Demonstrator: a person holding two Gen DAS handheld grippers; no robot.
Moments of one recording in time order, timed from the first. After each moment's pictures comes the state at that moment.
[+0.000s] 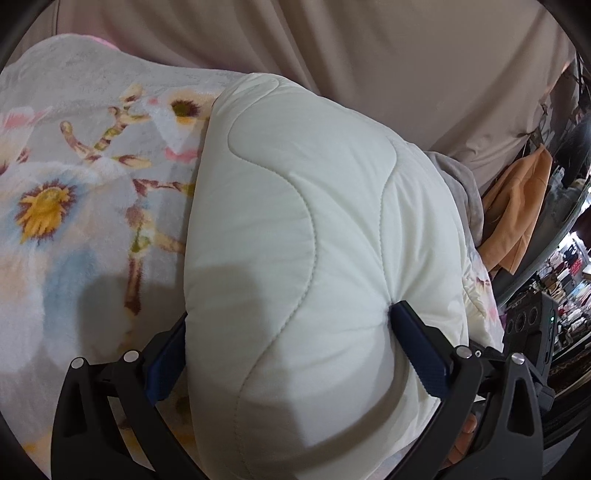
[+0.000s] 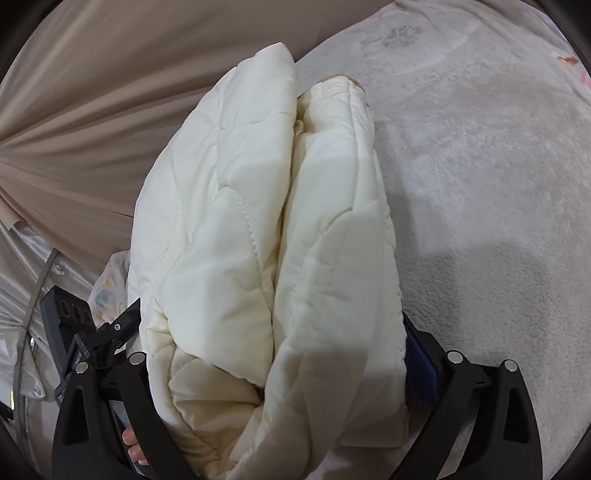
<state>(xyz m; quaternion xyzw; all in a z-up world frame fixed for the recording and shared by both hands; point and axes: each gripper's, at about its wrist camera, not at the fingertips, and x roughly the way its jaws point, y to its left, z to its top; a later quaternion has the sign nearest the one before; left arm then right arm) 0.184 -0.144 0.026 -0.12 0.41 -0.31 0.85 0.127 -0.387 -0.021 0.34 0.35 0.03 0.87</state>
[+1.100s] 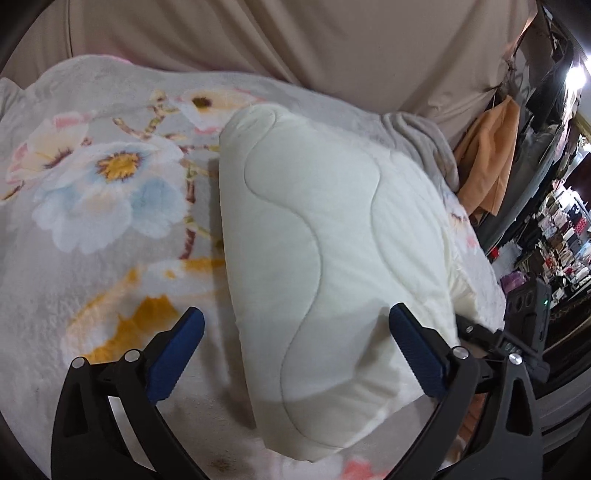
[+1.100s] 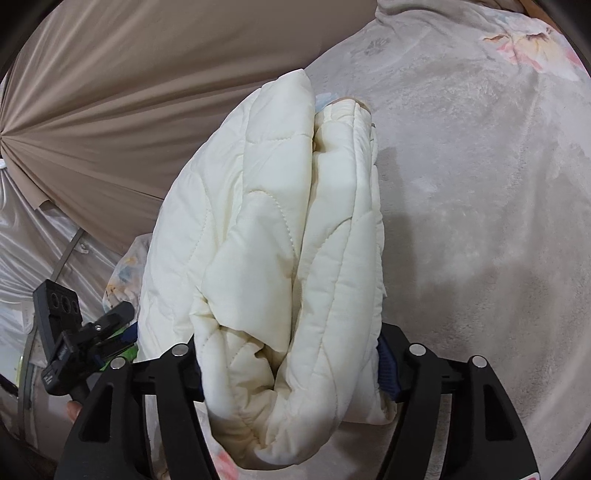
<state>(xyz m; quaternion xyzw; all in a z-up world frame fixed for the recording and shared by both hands) 0.061 -0.078 0.059 -0.06 0.44 -0.32 0.84 -0.012 -0.354 -0.017 0.36 0.33 0.04 0.87</state>
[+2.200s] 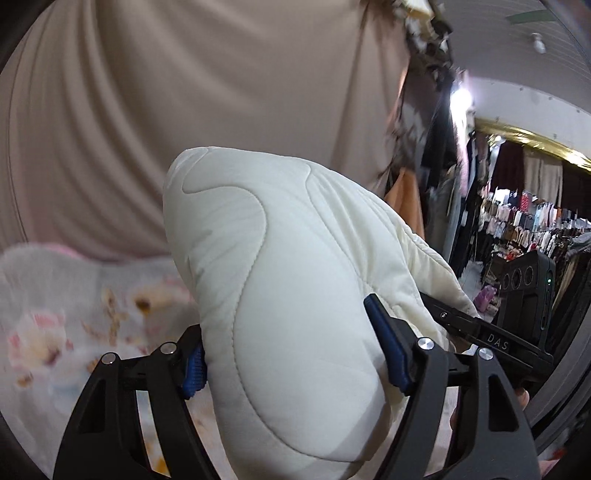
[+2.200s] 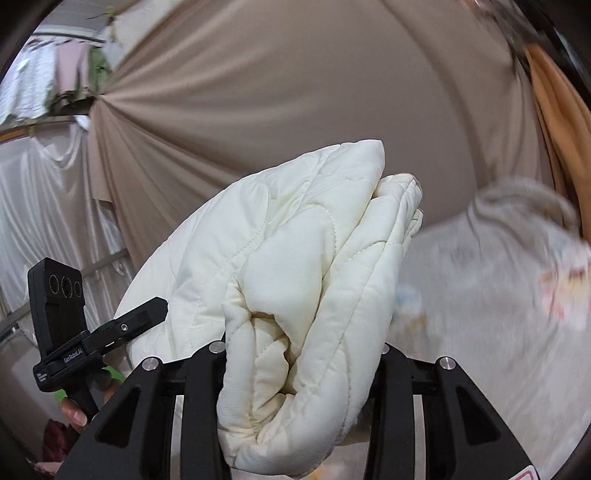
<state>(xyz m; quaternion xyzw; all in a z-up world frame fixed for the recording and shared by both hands) 0.010 -0.064 0.246 -0.05 0.14 -0.44 0.89 -0.044 -0.303 0.188 0.17 0.09 0.05 0.98</state>
